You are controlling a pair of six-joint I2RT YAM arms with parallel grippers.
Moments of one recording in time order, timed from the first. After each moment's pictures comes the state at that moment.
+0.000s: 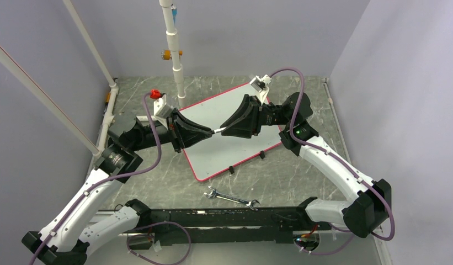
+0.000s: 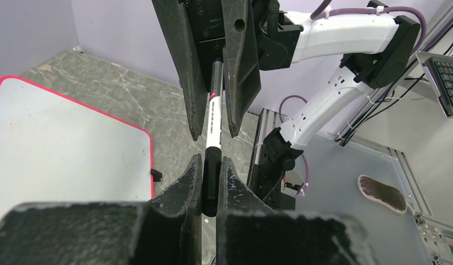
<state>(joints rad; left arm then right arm) -0.57 0.85 1.00 0.00 0.74 -0.35 0.57 1.22 1.05 0.52 -1.13 0.77</state>
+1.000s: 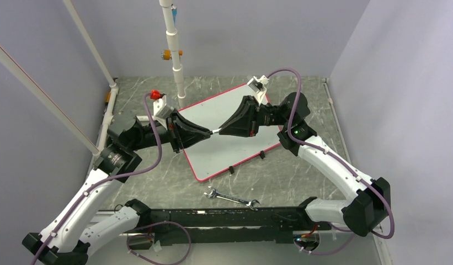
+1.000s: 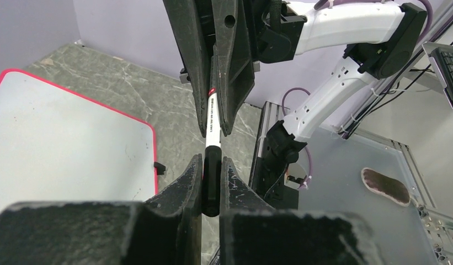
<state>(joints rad) -0.55 0.85 1.00 -0.03 0.78 -0.33 0.59 1.23 1.05 0.51 -1.11 0.75</state>
